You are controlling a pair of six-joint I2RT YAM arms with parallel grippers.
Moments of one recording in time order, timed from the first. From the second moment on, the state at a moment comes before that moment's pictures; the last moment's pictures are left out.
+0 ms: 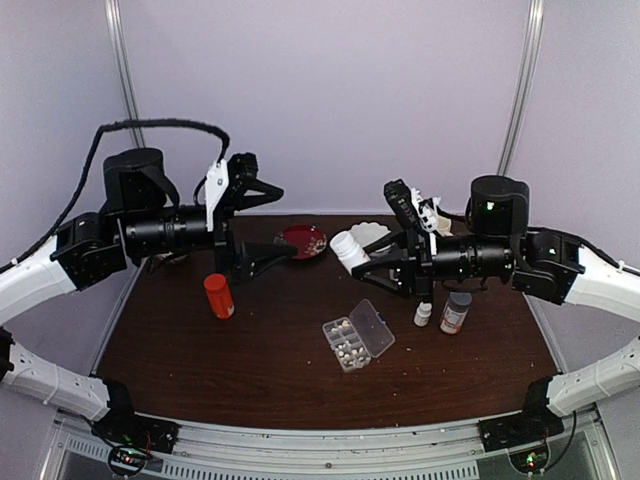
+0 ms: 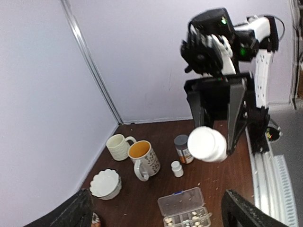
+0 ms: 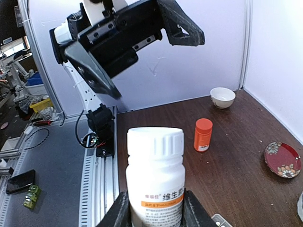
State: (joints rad) left arm -0.99 1.11 1.18 -0.21 0.27 0.42; right arm 0.98 1.13 1.09 -0.17 -0.43 0.02
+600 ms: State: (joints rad) left arm -0.99 1.31 1.37 -0.21 0.43 -0.21; right arm 1.02 1.15 1.07 -0.13 -0.27 -0.06
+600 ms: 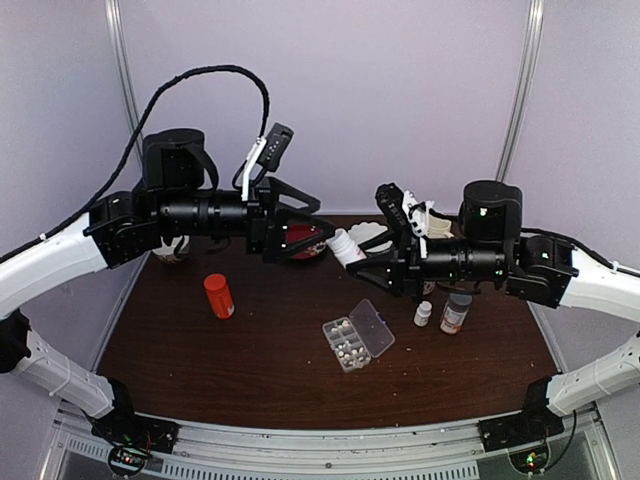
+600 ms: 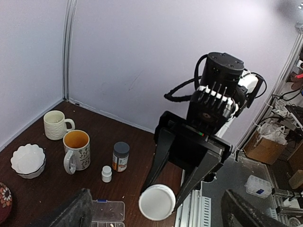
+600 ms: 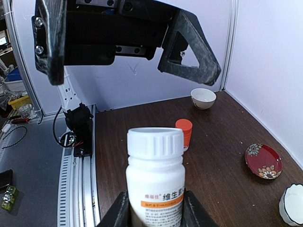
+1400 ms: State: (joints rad) left arm -1.01 1.35 1.39 -0.21 0.38 -0.21; right arm 1.03 1.13 1.04 0.04 -0.33 -0.03
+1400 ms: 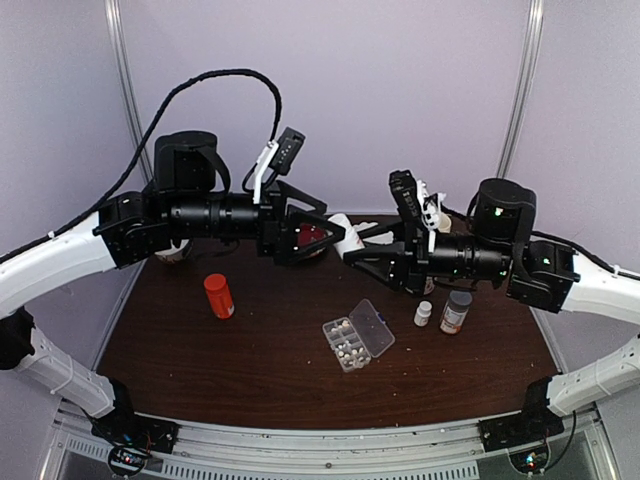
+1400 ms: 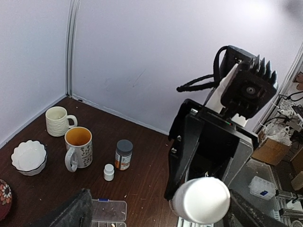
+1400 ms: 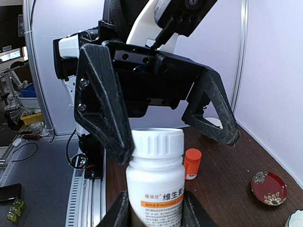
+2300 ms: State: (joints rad) left arm -1.02 1.26 1.31 -0.14 0.41 -0.23; right arm 1.04 1.04 0.94 0.06 -0.26 -0.04
